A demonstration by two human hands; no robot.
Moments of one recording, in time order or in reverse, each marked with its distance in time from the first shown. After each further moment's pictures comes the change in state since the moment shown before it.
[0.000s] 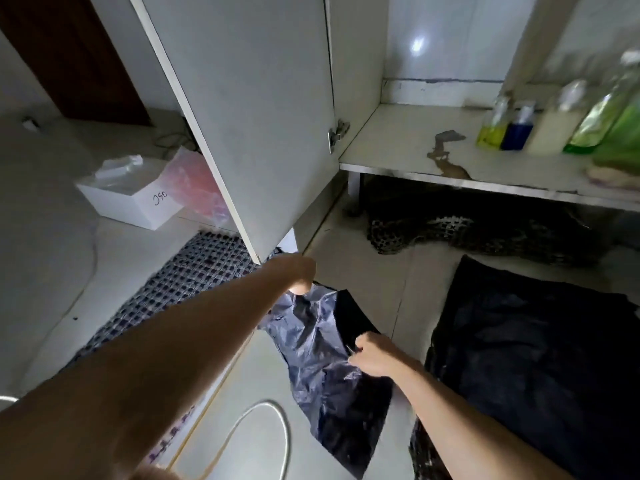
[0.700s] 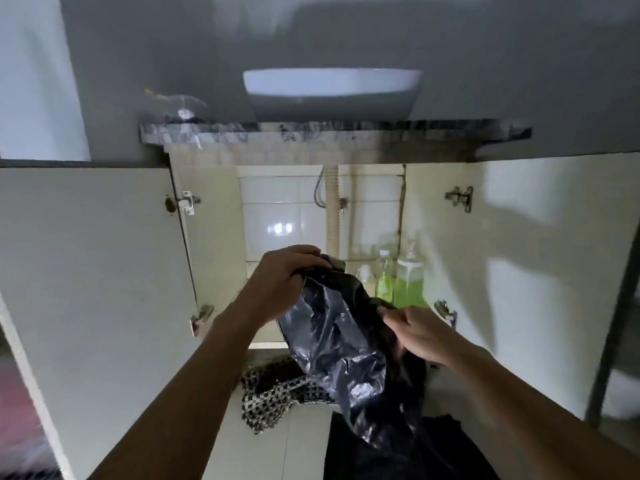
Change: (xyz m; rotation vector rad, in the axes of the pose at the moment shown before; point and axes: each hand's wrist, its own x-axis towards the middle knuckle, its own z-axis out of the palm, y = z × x) left_hand -0.111 0.138 -0.248 -0.682 1.069 0.884; right_hand -0.250 0.098 -0.291 0.203 0.858 -0.016
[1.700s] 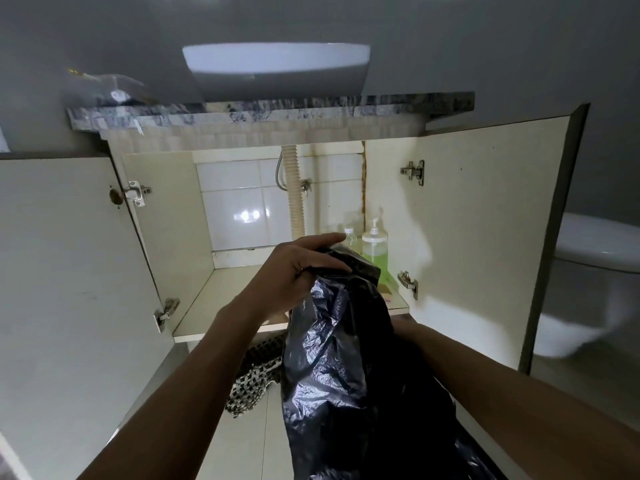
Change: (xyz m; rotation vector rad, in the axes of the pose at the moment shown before) left_hand 0.005 0.032 0.048 -0.182 -0.123 0.335; right_hand -0.023 0.015 0.011 0.566 -0.107 0.221
